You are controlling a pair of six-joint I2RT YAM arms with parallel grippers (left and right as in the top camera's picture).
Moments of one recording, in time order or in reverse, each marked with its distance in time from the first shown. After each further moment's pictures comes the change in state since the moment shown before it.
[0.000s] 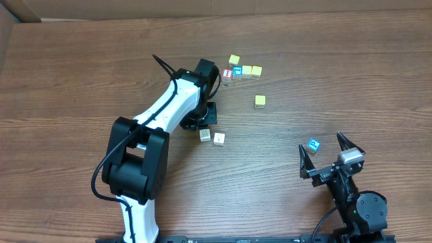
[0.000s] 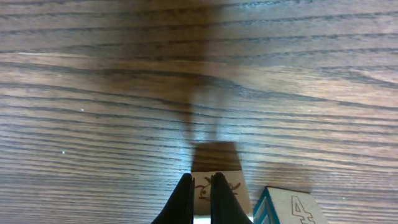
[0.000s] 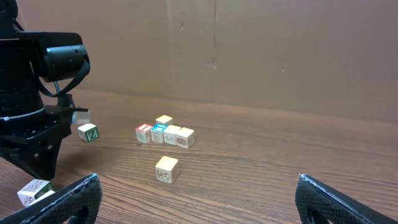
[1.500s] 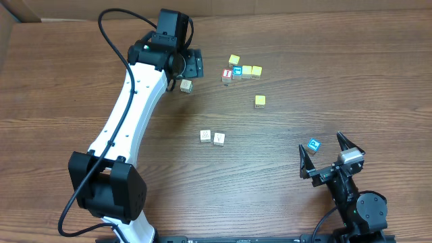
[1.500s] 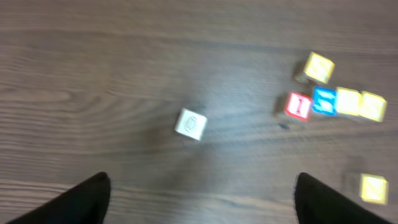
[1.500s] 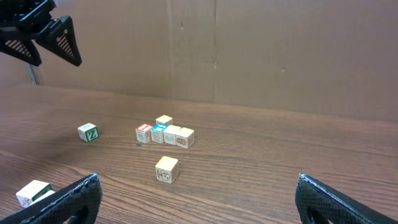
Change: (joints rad) left arm 0.122 -0.182 0.272 0.078 -0.159 0.114; right arm 0.000 0.000 0.000 0.000 0.000 0.000
